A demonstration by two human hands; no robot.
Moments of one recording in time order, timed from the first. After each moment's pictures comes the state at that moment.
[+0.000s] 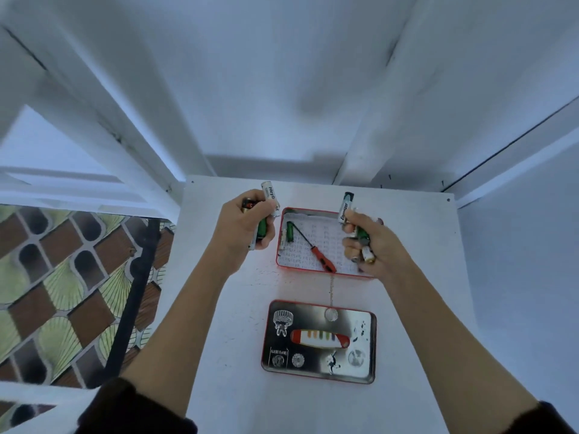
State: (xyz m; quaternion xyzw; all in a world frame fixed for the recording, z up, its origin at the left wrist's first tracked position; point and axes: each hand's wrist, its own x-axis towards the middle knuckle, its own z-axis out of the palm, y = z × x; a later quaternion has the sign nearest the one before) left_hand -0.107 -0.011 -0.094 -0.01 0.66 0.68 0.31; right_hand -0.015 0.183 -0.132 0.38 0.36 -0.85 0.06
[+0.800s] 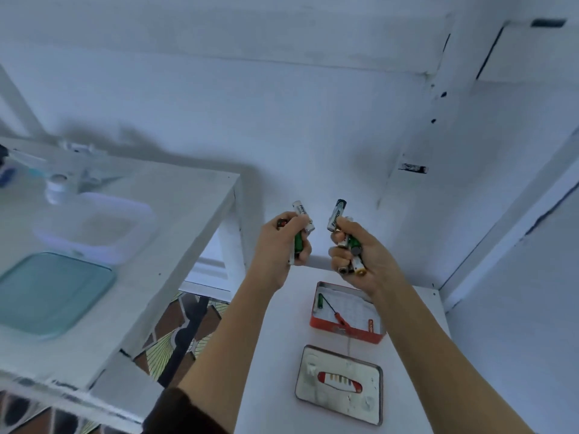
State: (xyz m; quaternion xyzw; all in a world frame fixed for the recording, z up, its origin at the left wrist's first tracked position) left_hand 0.001 -0.086 0.152 0.07 0.58 0.79 0.17; right_hand 0.044 0.047 0.151 0.16 0.38 -0.91 0.04
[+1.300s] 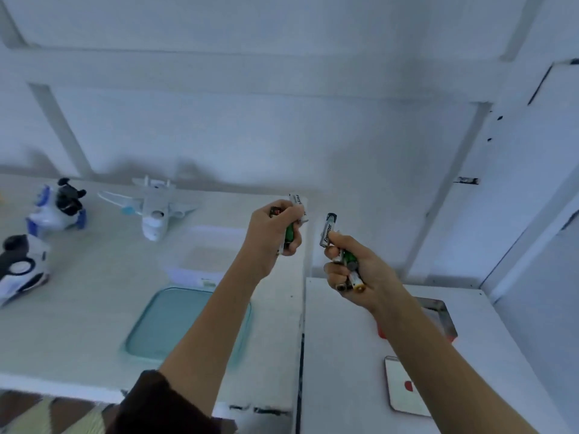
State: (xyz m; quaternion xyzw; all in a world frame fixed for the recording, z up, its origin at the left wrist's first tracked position) left_hand -0.088 -0.311 0.204 0.17 0.60 0.76 0.17; right_hand -0.002 -0.185 0.183 0.17 0.40 -0.90 0.02
